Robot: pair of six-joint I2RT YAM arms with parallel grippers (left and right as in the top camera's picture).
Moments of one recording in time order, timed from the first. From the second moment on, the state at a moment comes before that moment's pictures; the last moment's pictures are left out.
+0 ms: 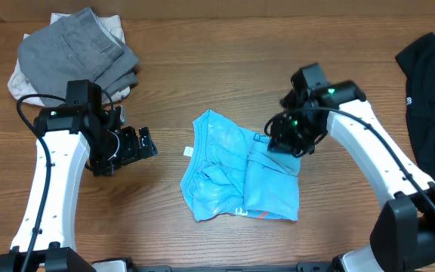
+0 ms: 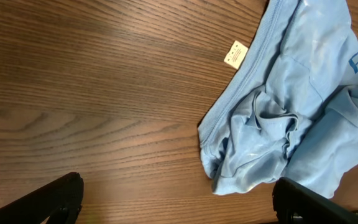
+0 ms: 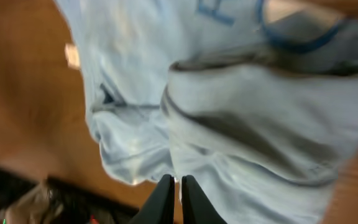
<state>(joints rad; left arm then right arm) 0.08 1.47 1.22 -1.23 0.31 -0.20 0.28 1.69 1.28 -1.11 -0.50 0.38</state>
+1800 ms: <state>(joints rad) 0.08 1.47 1.22 -1.23 0.31 -0.20 0.17 1.60 1.10 -0.91 -0.92 0.25</state>
